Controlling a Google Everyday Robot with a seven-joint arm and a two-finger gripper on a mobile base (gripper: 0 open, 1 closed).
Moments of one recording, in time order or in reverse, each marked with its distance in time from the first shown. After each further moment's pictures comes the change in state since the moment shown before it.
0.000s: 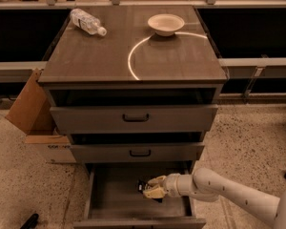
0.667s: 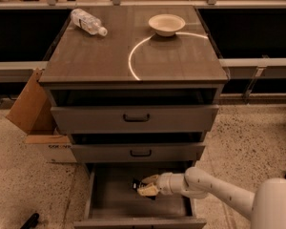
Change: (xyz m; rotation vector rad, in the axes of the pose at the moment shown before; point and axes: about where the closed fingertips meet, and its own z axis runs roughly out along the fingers) arm 0.013 -0.023 0.049 -0.029 -0.027 -0.008
